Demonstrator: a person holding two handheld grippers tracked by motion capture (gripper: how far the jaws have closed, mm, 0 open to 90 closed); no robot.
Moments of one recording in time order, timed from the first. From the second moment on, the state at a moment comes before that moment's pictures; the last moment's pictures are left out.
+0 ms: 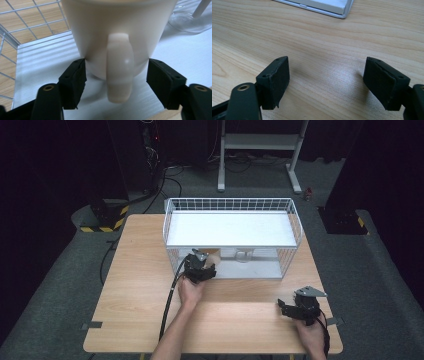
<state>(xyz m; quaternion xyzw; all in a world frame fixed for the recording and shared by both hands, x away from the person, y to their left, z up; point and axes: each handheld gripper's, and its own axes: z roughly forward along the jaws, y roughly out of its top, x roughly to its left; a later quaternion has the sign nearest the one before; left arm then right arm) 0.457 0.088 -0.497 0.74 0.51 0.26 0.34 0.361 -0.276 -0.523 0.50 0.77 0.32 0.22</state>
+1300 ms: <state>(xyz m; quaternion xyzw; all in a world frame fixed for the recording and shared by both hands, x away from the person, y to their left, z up) 0.446 0.097 -0.488 0.74 0.51 0.25 0.36 0.361 -0.276 -0.524 0.50 0.77 0.32 0.22</state>
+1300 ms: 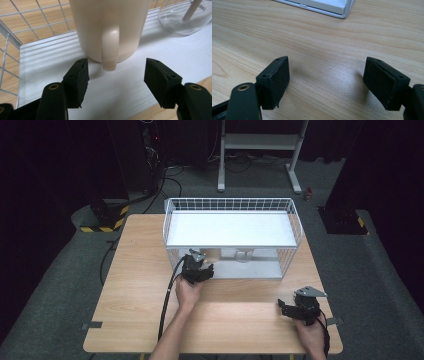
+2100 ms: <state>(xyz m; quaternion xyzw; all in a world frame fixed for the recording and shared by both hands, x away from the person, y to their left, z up) 0.421 0.109 -0.471 0.74 0.48 0.25 0.39 0.361 -0.276 -0.524 0.50 0.77 0.32 0.22</state>
